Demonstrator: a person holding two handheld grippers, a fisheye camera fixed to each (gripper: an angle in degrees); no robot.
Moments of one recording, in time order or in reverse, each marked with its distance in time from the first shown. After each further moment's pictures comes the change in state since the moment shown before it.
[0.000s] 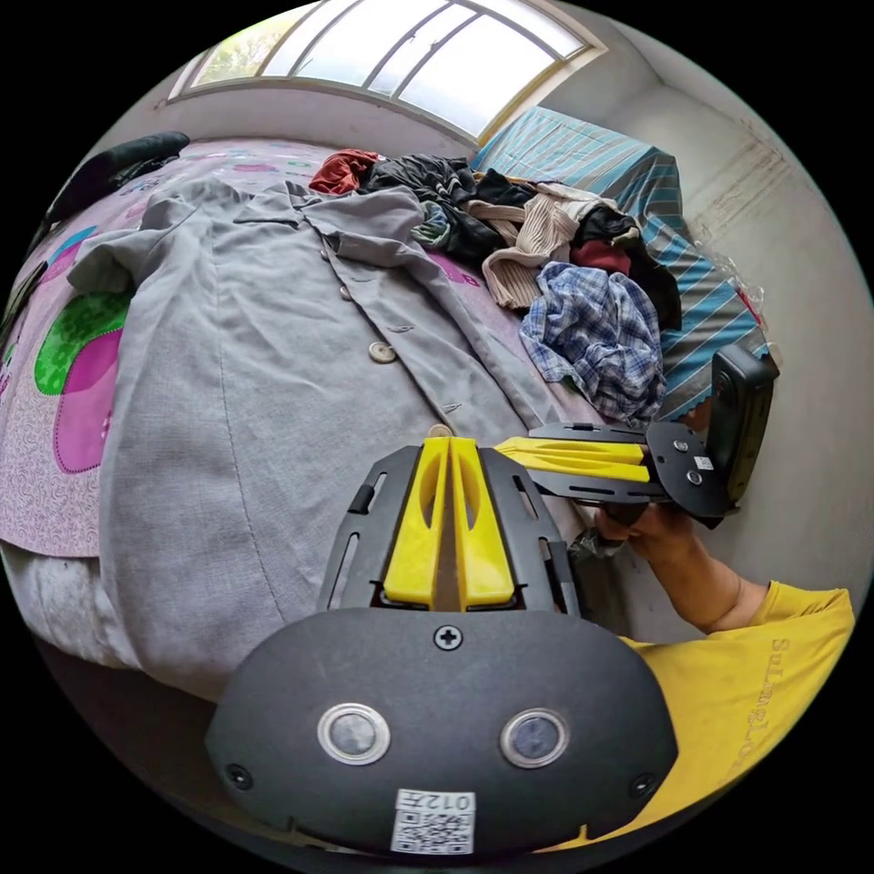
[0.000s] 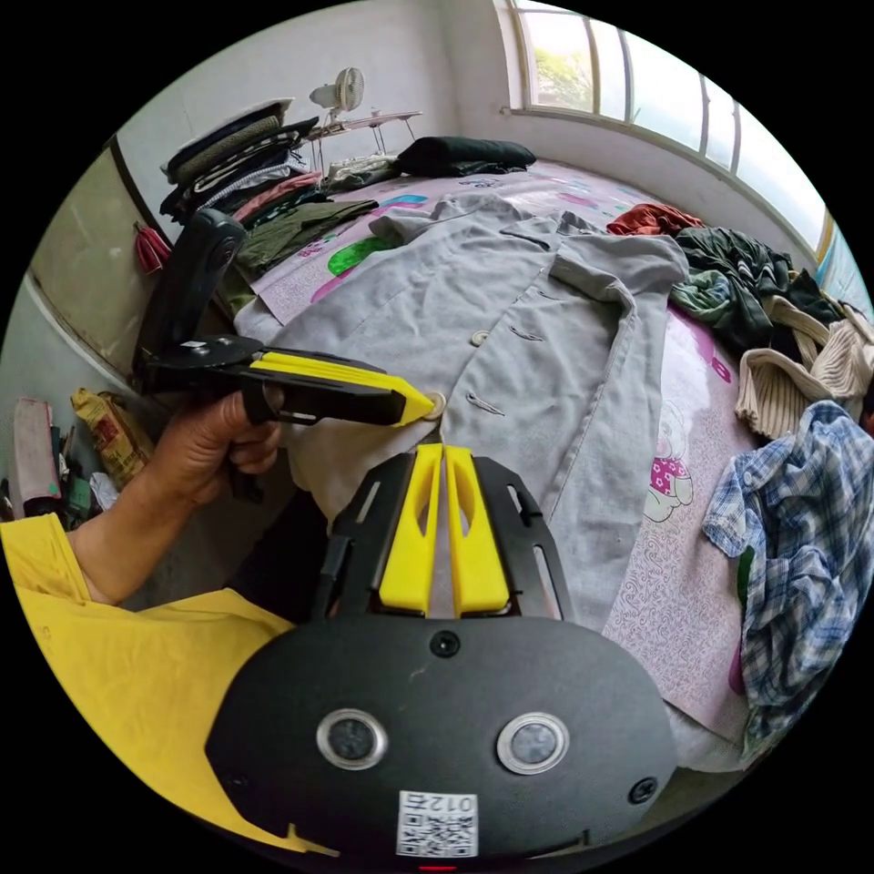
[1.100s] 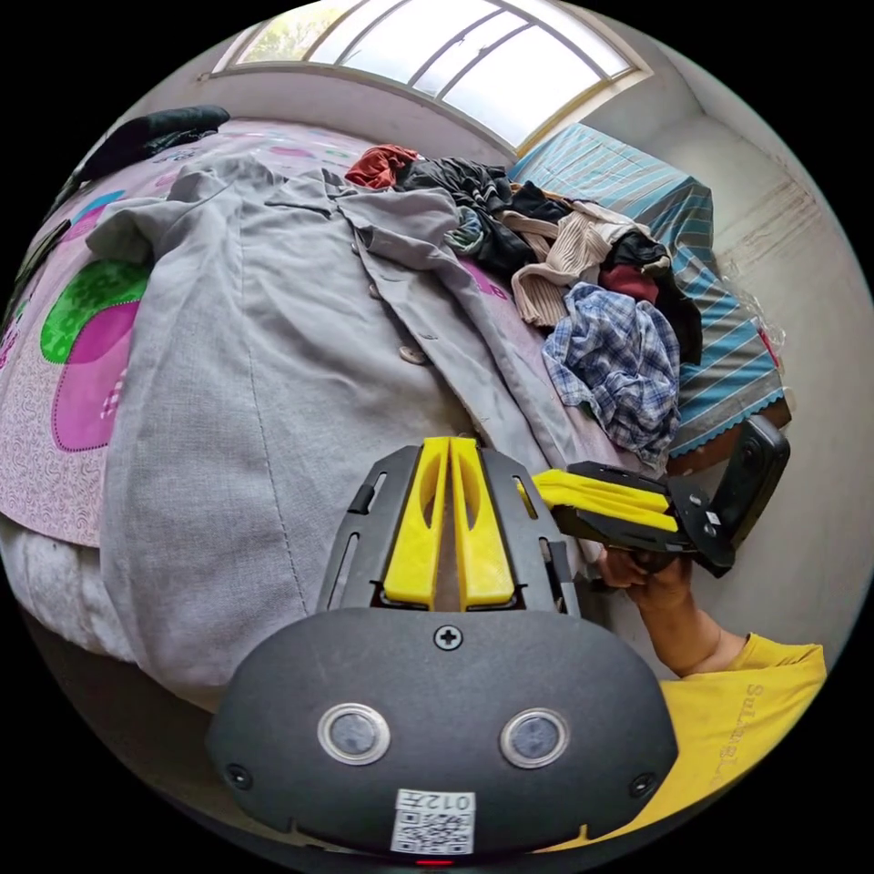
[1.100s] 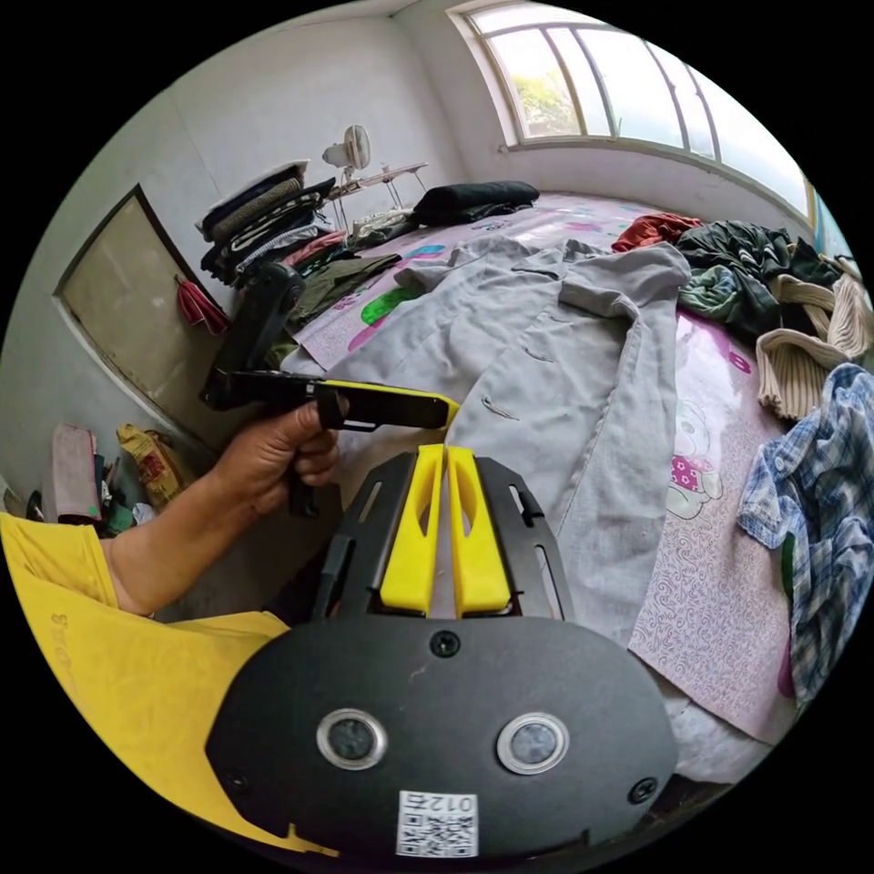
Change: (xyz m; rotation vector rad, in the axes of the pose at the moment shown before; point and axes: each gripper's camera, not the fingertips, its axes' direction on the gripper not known) left arm -0.012 0.061 0.001 0.012 -0.012 -0.106; right arm 0.024 0.001 -0.019 0.151 -0.158 0.034
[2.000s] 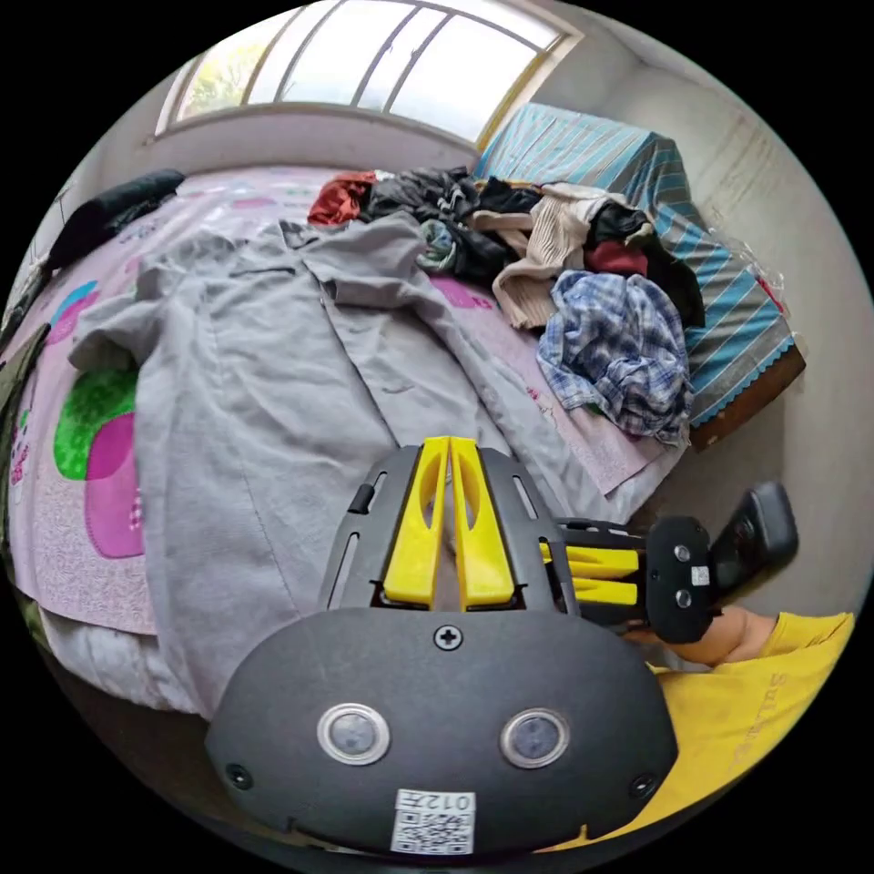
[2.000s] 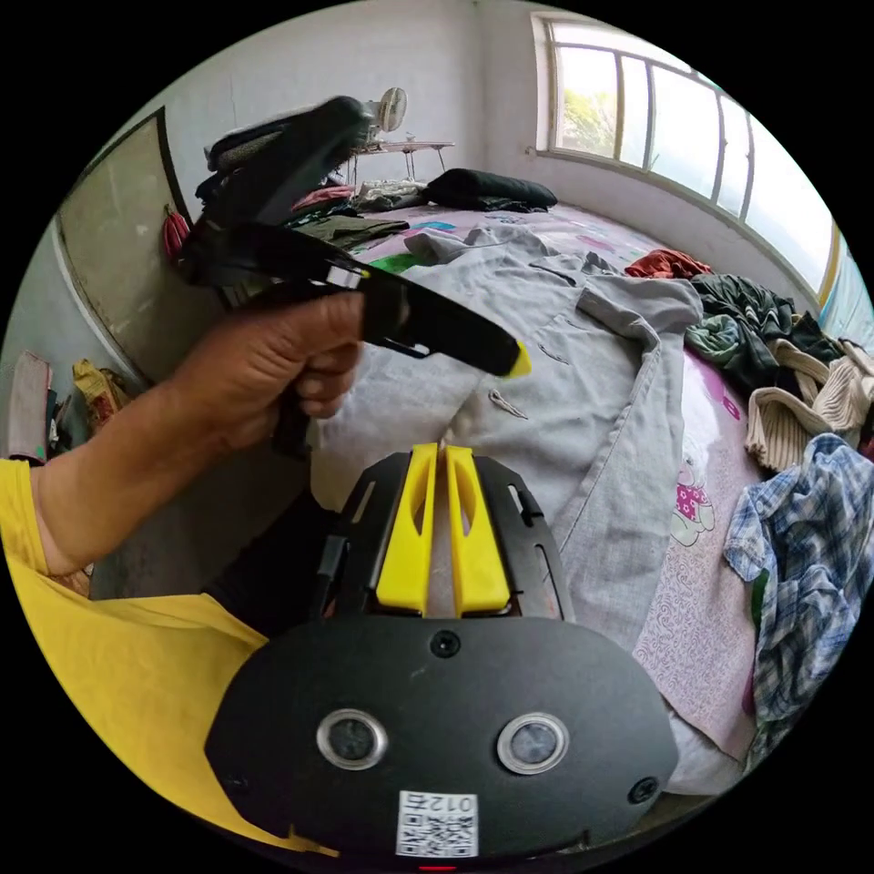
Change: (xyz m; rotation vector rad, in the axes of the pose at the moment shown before) left arm 0.034 -0.009 -0.001 -0.019 -0.104 0.137; right arm -0.065 -0.026 0.030 -0.037 0.182 -0.152
